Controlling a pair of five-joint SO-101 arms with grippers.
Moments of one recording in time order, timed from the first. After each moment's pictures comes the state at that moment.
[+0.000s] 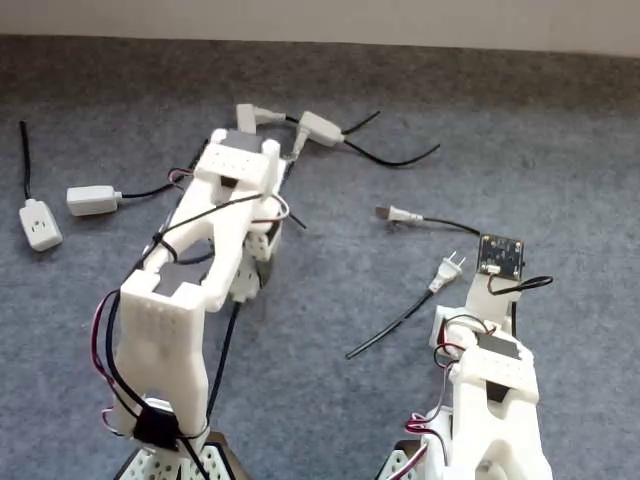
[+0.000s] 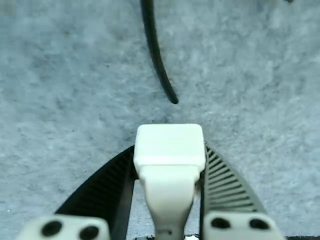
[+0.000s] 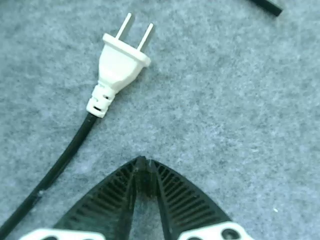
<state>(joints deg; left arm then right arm) 6.8 35.1 -21.1 99.6 -1.5 13.0 -42.9 82.2 28.8 6.8</state>
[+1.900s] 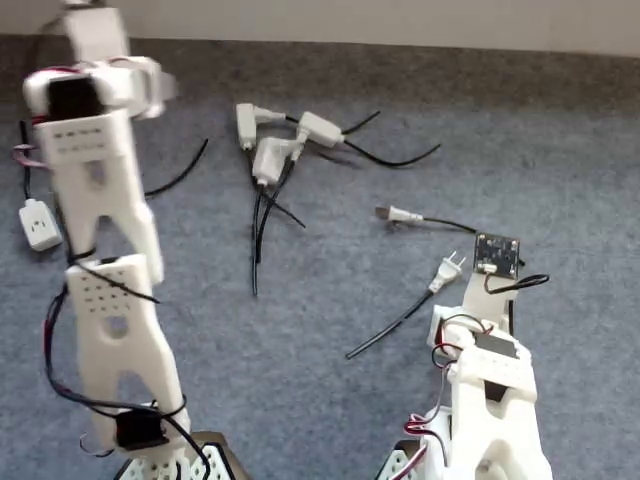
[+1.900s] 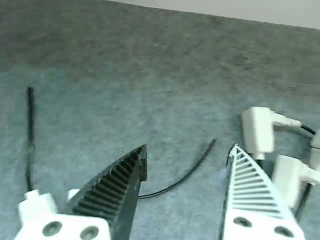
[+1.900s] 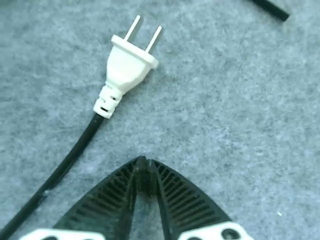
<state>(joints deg) -18.8 50.9 -92.4 97.6 1.3 11.8 -42.9 82.2 28.6 6.8</state>
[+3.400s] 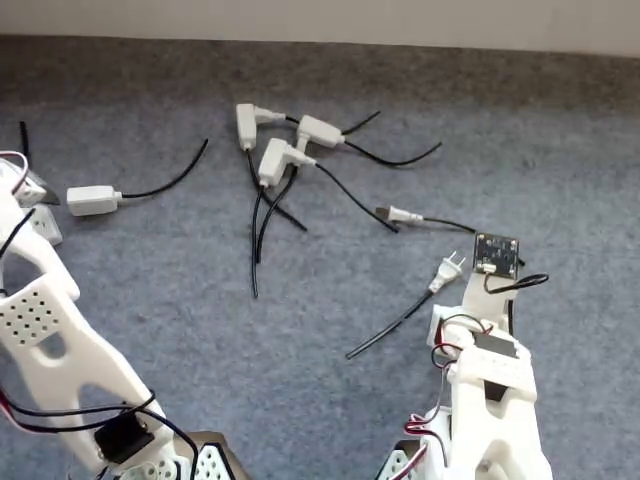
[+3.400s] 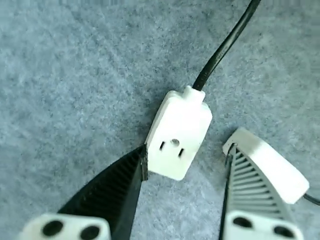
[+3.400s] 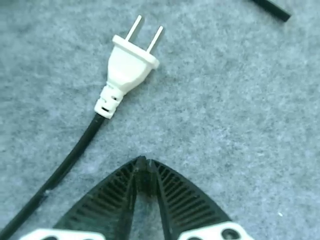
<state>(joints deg) -43.5 55.8 -63.2 92.8 14.9 11.6 -42.9 82.2 28.6 6.8</state>
